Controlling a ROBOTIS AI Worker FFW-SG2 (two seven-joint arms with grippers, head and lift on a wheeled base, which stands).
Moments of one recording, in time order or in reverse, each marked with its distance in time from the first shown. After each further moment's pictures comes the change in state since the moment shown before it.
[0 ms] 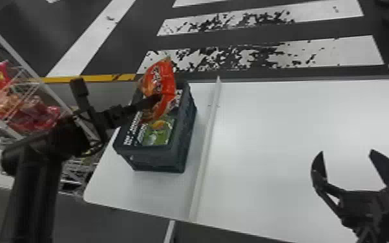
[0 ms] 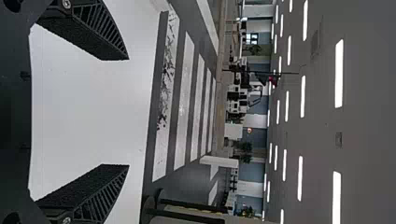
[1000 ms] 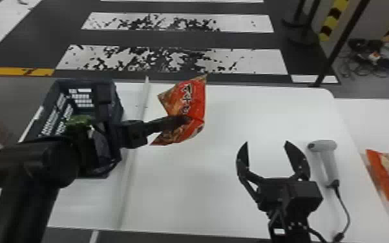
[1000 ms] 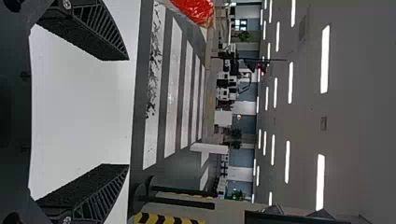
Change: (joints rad) left arm 0.048 -0.270 -0.355 -0.231 -0.068 0.069 0.144; right arm 0.019 0.000 -0.011 -0.056 0.003 -0.012 -0.055
